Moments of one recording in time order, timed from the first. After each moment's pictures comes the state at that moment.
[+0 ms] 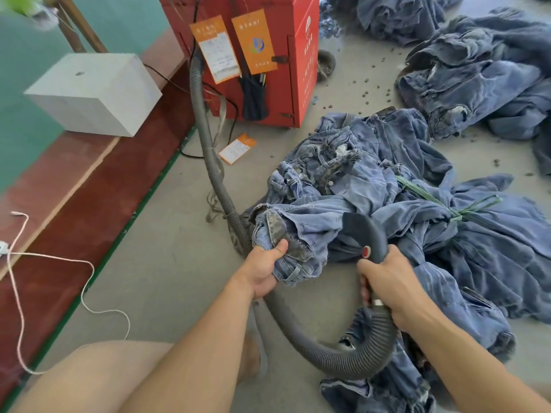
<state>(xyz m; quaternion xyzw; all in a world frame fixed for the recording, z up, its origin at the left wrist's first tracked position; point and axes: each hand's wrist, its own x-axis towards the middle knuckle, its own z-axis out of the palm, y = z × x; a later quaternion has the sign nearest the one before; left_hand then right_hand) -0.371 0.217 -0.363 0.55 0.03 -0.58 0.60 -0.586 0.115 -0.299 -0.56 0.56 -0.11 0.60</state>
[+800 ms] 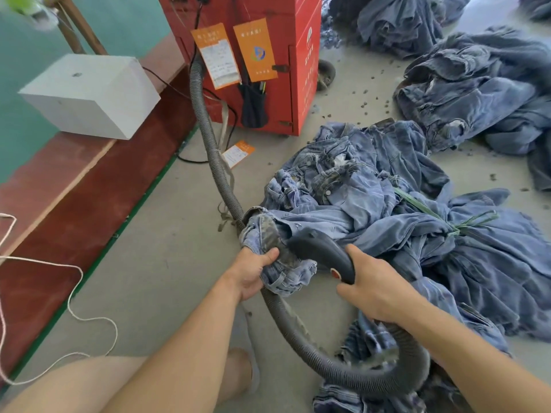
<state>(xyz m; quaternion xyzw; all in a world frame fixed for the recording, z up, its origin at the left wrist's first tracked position) -0.354 0.209 -0.363 0.58 0.00 -0.56 0.60 -0.567 0.095 -0.284 -0.86 0.35 0.09 0.35</state>
